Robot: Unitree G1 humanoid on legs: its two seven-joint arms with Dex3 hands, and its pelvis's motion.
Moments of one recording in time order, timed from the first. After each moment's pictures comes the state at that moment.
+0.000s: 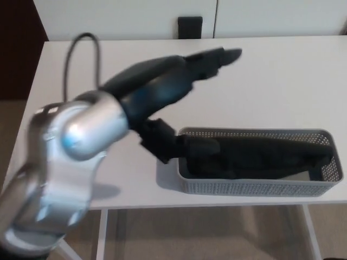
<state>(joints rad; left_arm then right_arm) -0.47 0.43 -0.30 -0.66 0.44 0.62 -0.70 0.22 -0.39 -0.04 0.71 -0.09 -0.30 0.08</state>
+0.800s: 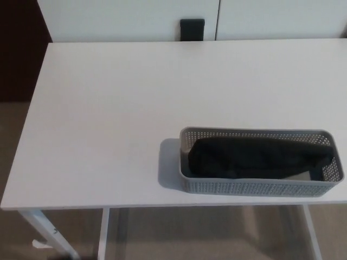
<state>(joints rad) 0.71 0.45 0.22 -0.62 0.15 0.43 -0.90 0.27 -0.38 -0.03 0.78 -0.09 -0.31 0.08</state>
